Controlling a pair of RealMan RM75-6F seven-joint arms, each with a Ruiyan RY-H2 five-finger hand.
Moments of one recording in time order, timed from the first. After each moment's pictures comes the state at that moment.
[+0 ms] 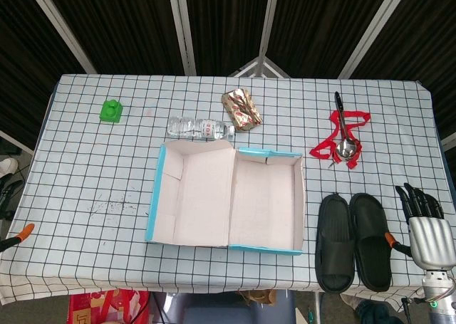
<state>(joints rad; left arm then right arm) -0.05 -1.11 -0.07 -1.60 1.52 1.61 0.07 0.07 -1.14 0.08 -1.64 -1.45 1.49 -0.20</state>
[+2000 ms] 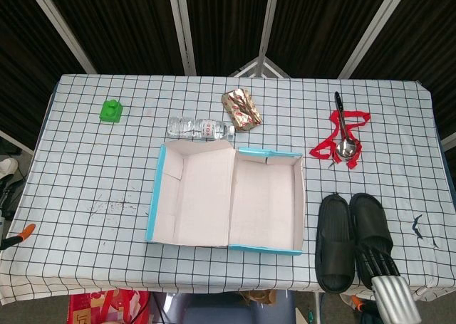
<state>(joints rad) -0.05 -1.10 -0.07 -1.64 1.47 1.55 0.09 -0.12 -1.27 -0.19 -1.63 -1.71 1.53 -0.17</state>
